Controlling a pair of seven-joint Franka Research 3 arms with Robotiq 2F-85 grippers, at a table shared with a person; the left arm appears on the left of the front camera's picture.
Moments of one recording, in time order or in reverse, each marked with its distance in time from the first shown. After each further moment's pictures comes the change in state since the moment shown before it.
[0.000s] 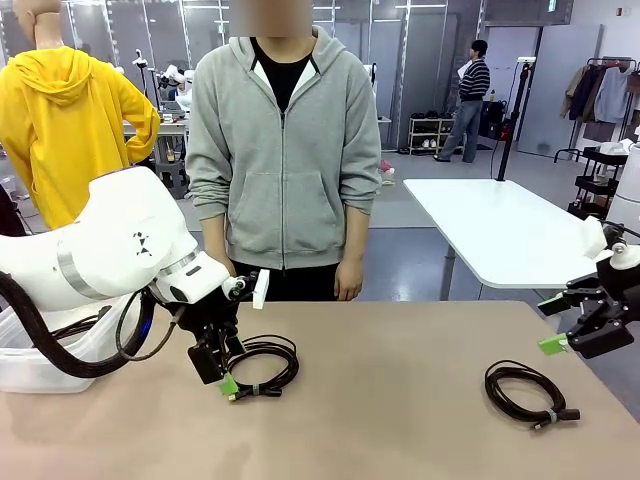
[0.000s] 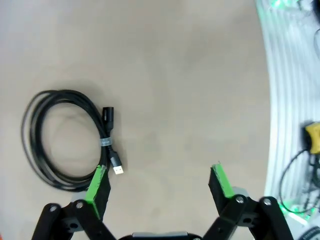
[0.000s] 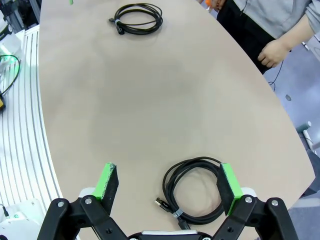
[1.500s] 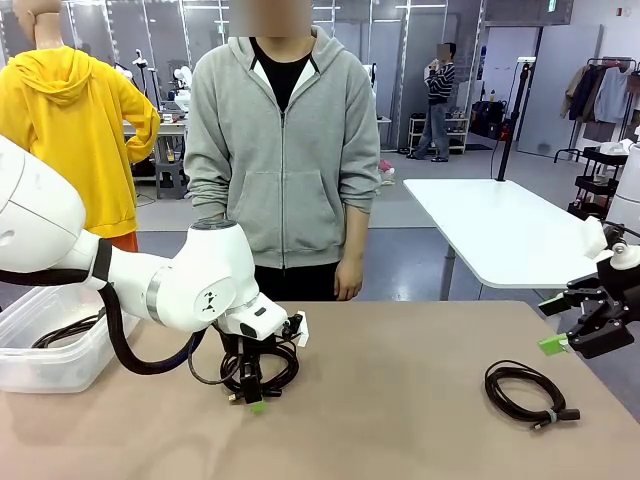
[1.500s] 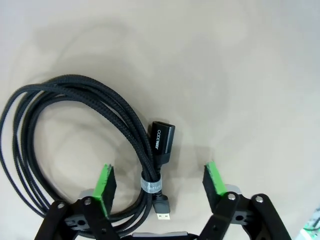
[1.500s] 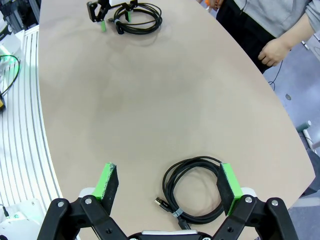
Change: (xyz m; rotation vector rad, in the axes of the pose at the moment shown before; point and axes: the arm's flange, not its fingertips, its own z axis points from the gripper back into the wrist) left arm 0.018 0.063 -0.108 0.052 0.228 0.127; right arm -0.001 0.000 0.000 -0.001 0.001 -0.003
